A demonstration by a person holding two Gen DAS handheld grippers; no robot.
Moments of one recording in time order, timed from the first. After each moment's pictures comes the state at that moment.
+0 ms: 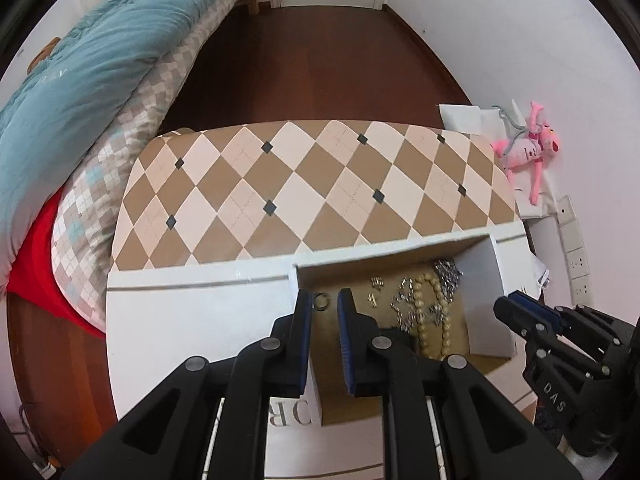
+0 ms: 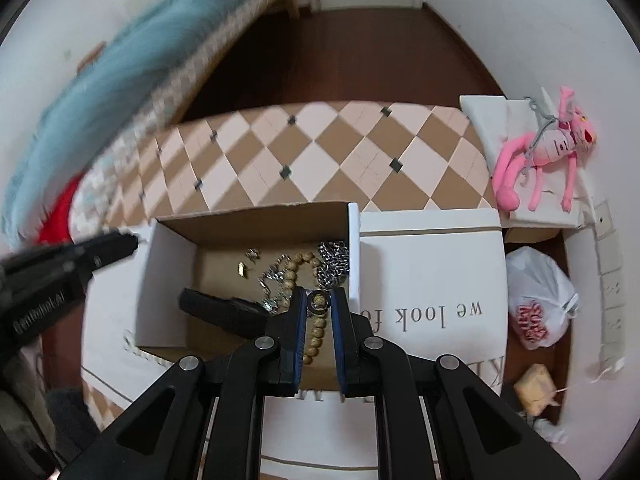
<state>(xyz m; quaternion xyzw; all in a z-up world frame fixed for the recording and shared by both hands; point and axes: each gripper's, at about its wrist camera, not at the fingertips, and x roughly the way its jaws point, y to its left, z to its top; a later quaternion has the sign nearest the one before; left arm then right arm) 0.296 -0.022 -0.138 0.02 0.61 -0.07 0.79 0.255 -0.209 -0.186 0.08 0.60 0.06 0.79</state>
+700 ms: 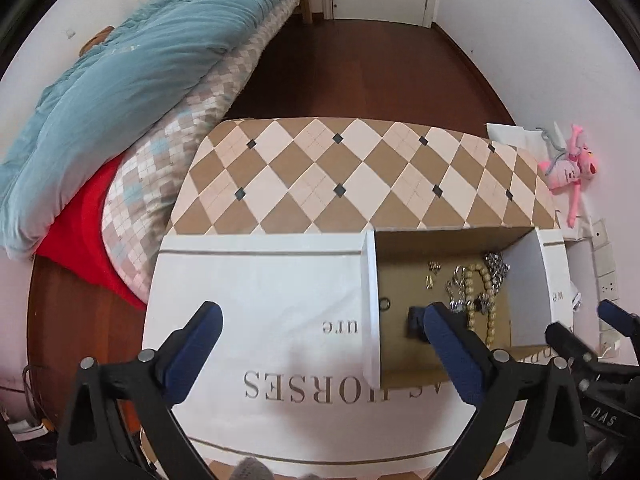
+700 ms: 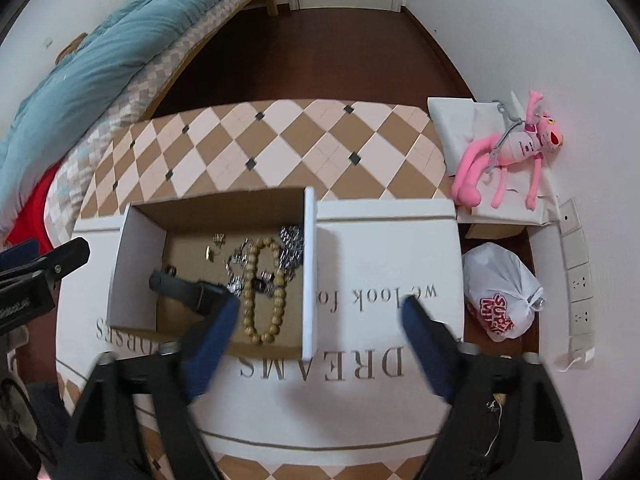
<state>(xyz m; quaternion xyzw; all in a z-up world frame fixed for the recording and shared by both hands) 0.246 0.011 -0.132 0.02 0.58 0.02 0.82 0.224 -0.217 -0.176 0.04 0.60 0.02 0.80</state>
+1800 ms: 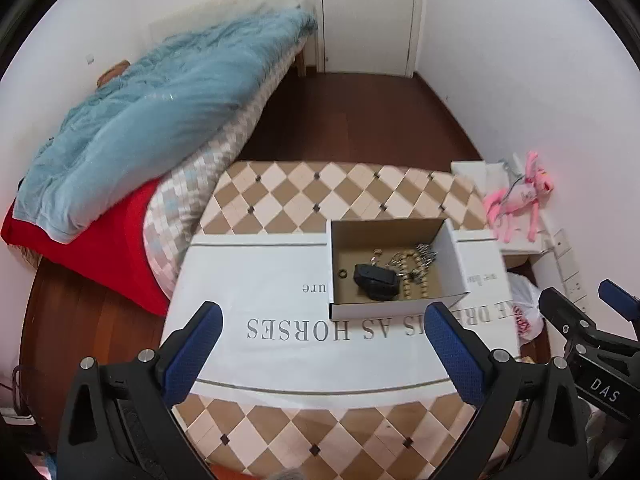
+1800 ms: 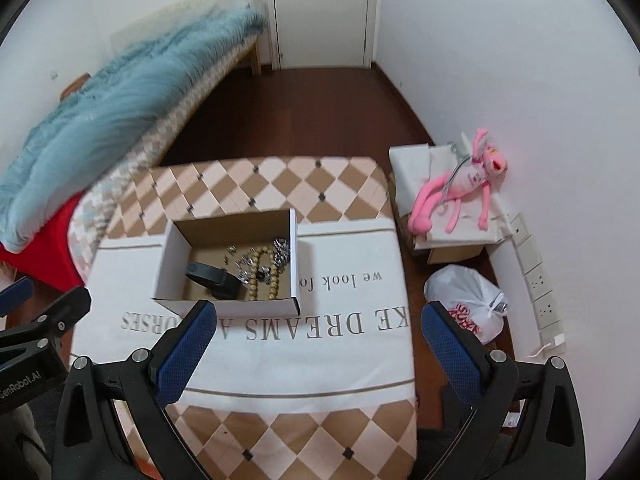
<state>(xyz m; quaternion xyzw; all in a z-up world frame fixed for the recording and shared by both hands) 0.128 -0.011 -0.021 0.01 0.49 0.00 0.87 0.114 -0.231 -0.054 0.05 0.49 -0.03 0.87</state>
